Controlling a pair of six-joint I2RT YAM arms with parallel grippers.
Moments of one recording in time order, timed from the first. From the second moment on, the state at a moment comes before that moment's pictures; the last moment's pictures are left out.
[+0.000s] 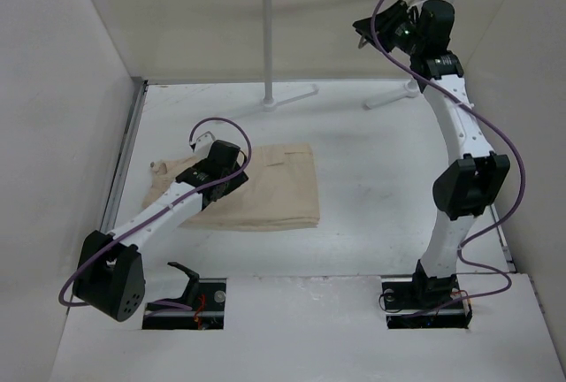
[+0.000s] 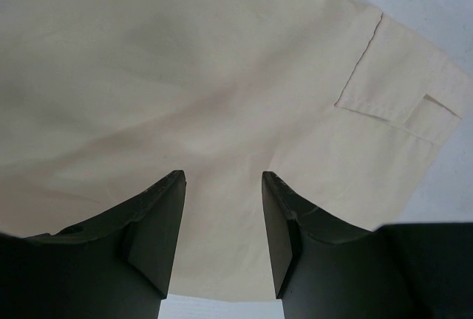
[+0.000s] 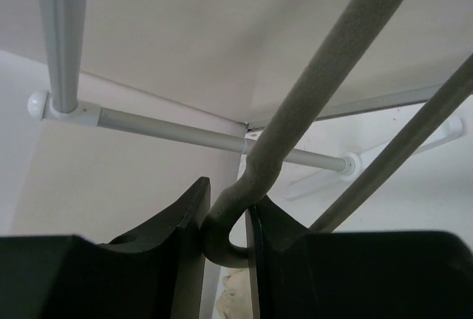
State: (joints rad) left arm -0.48 1.23 0.79 -0.46 -0.32 -0.94; right arm 0.11 1.94 2.08 -0.21 -0.44 0.96
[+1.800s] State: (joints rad) left arm -0.75 1.44 1.42 -0.39 -0.07 -0.84; right arm 0.53 1.17 1.10 -0.43 -0.30 0.52
